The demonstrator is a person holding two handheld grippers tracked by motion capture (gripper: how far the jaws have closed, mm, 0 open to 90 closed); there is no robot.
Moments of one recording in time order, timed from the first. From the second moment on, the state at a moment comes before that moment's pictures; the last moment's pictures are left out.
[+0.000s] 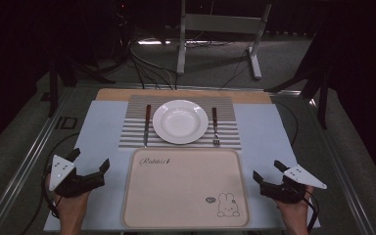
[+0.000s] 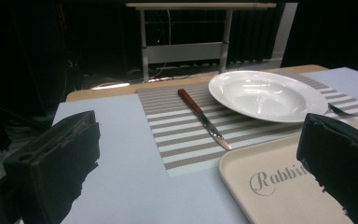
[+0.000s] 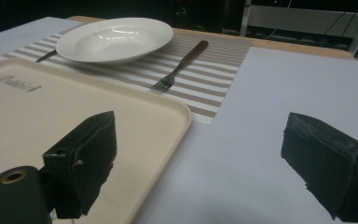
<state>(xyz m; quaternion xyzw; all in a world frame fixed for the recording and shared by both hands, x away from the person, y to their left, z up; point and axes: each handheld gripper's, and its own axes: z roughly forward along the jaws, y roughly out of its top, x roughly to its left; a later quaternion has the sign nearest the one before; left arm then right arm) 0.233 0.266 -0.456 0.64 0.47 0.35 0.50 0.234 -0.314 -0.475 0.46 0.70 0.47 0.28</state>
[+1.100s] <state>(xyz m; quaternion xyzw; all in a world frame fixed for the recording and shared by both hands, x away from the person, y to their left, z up) 0.236 0.264 -0.460 0.65 0.47 0.36 0.48 0.278 -0.287 -0.413 0.44 0.71 0.47 0.28</state>
